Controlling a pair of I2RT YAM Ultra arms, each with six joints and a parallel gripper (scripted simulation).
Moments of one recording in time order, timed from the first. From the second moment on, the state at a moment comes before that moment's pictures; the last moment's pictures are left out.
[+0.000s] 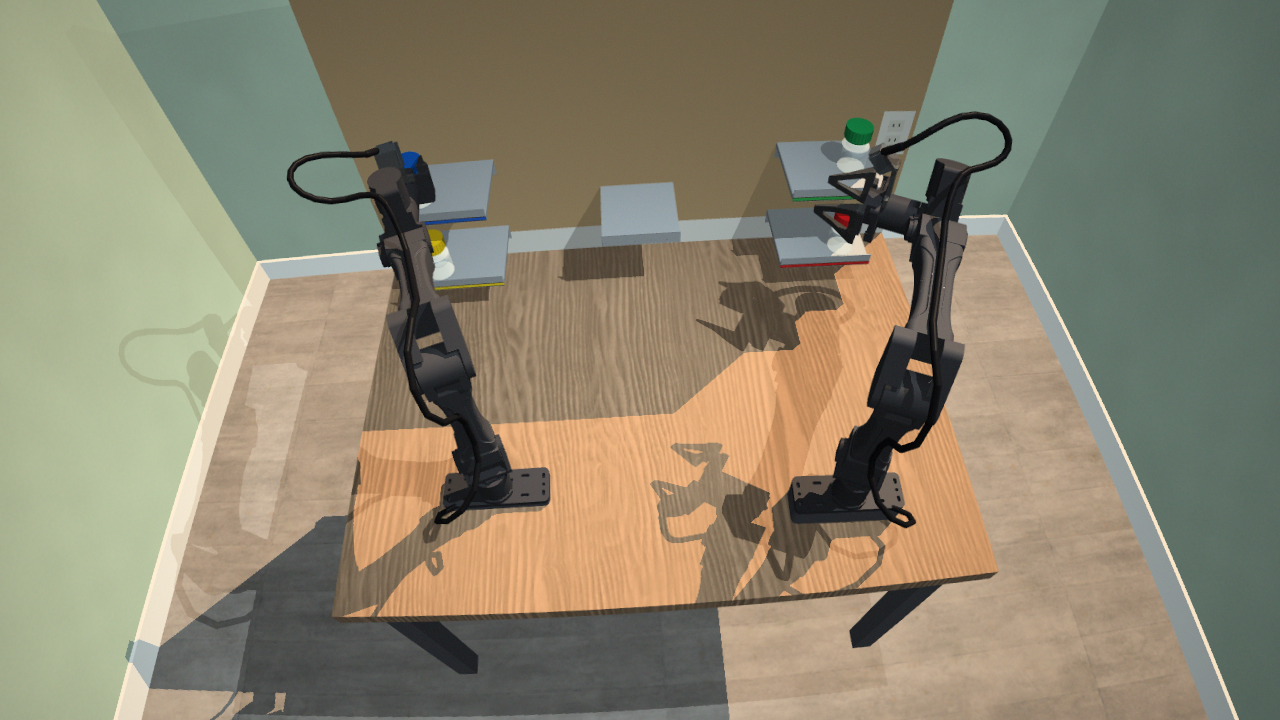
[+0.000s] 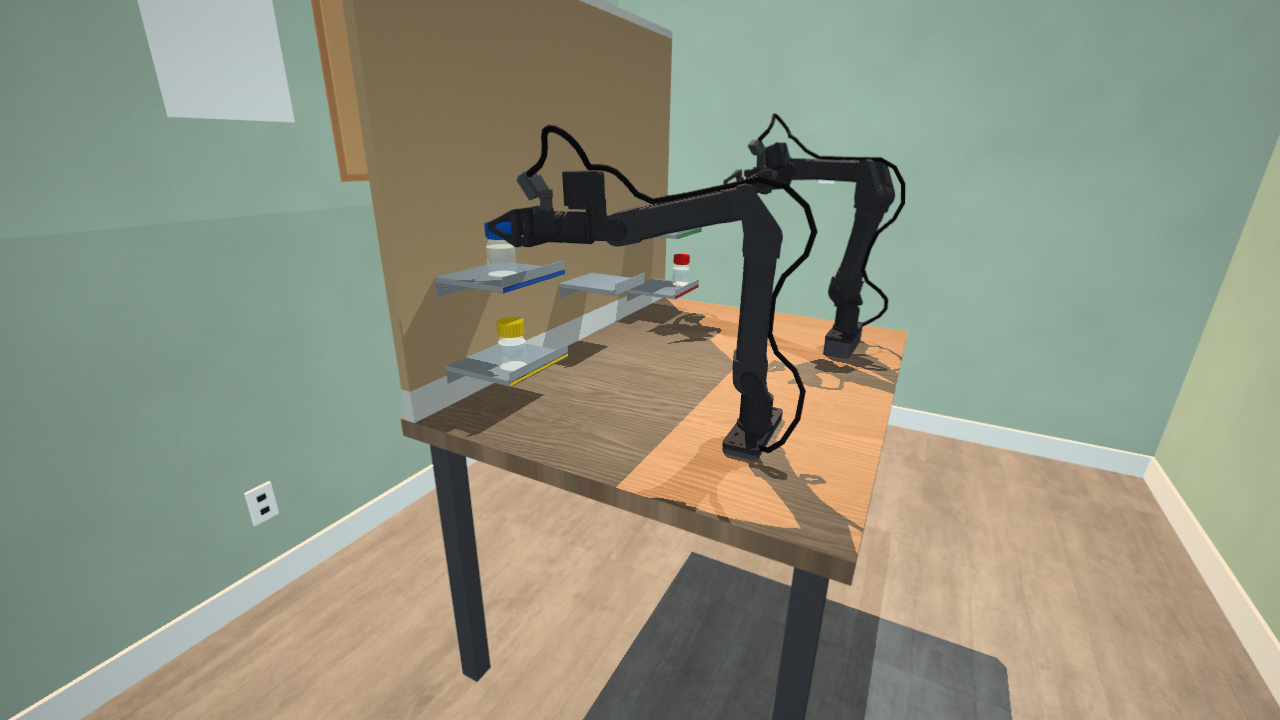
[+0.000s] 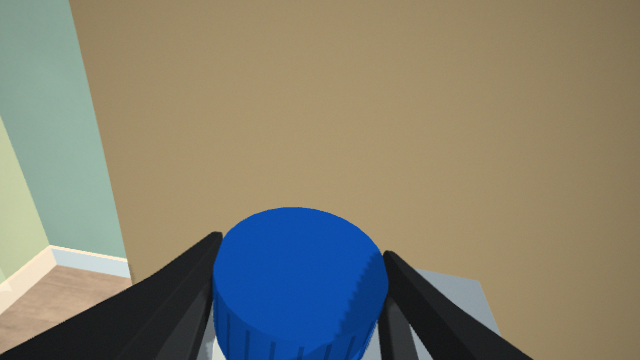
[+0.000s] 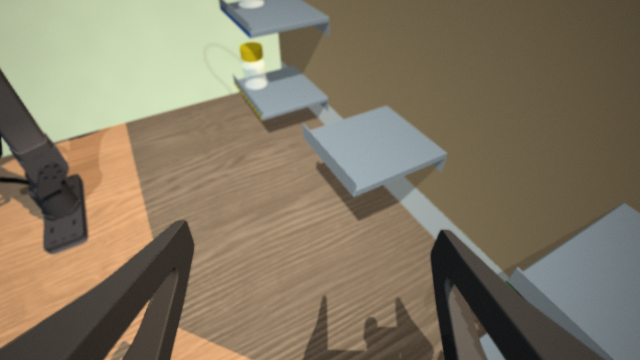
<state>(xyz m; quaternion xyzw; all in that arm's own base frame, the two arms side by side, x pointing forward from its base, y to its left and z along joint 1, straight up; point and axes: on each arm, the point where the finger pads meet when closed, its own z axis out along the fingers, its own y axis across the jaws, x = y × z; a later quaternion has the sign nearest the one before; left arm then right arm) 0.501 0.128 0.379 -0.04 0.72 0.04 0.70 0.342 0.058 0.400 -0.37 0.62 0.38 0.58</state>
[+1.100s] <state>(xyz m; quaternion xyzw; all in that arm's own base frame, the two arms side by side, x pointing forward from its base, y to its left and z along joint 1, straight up) 0.477 0.130 0.383 -0.04 0.70 0.05 0.71 0.342 0.058 0.400 -0.37 0.62 0.38 0.58</state>
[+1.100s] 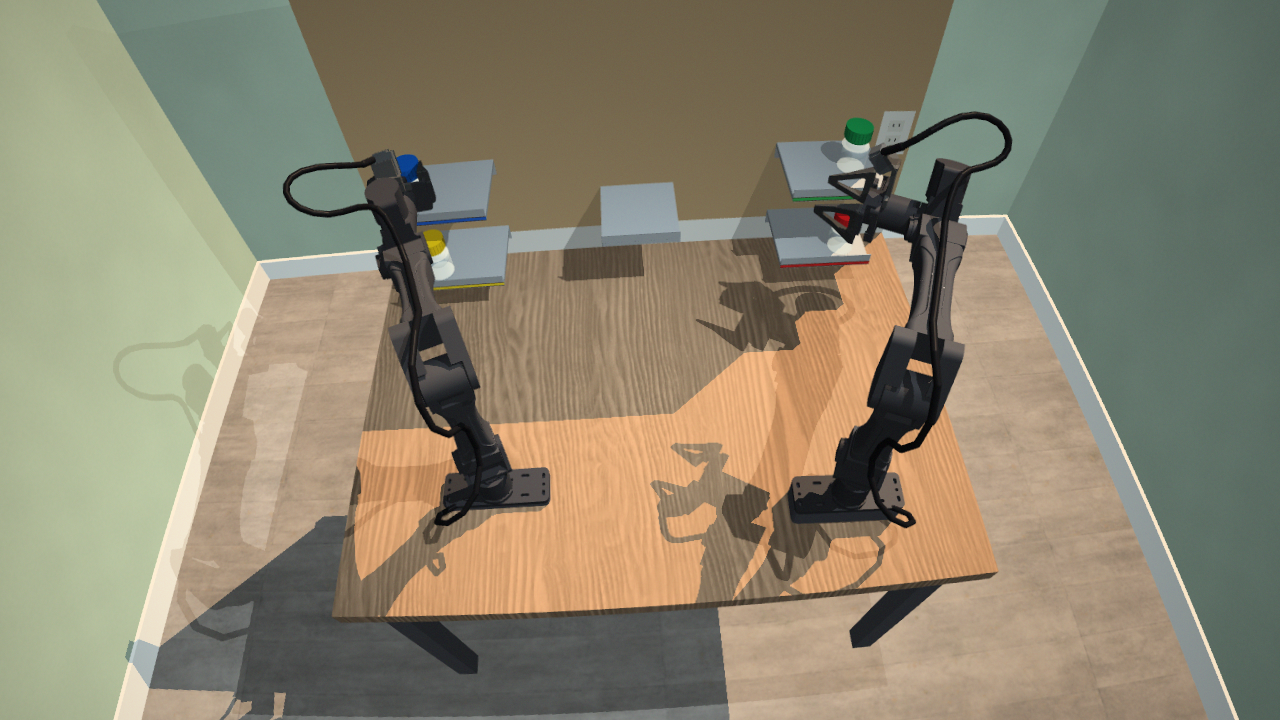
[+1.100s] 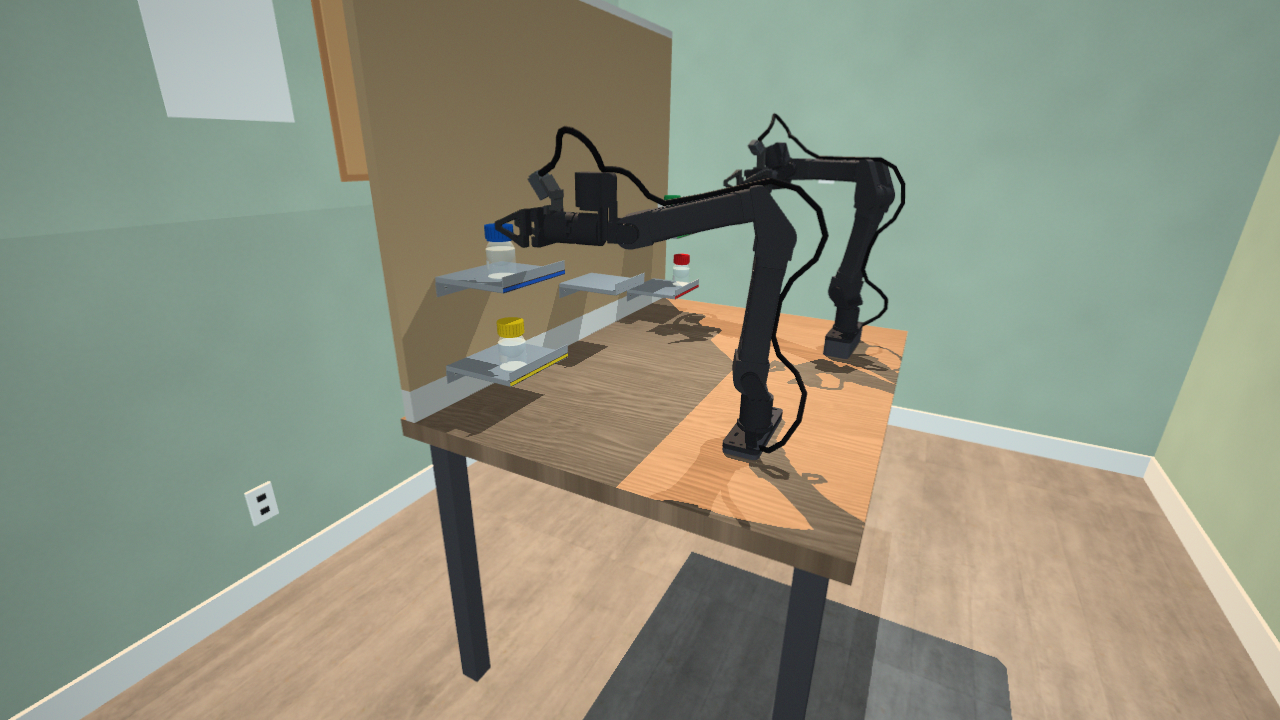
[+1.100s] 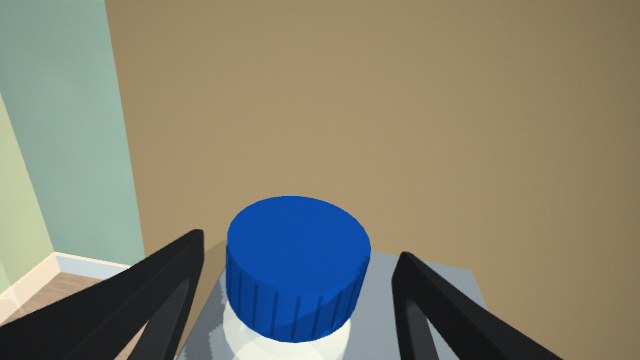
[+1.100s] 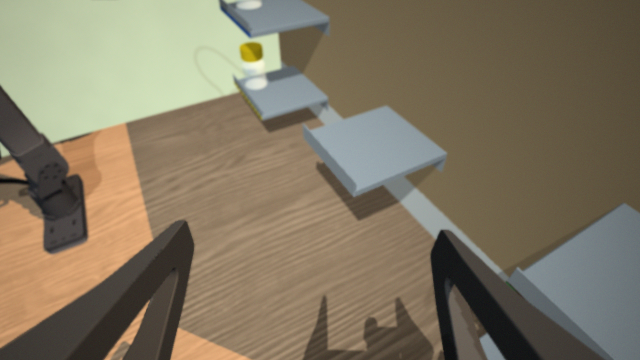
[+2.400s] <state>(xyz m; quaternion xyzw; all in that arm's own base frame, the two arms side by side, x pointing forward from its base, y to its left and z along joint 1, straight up) 0.339 0.113 0.434 0.00 0.75 0.09 0.66 0.342 0.058 0.400 -0.37 0.62 0.38 0.58</state>
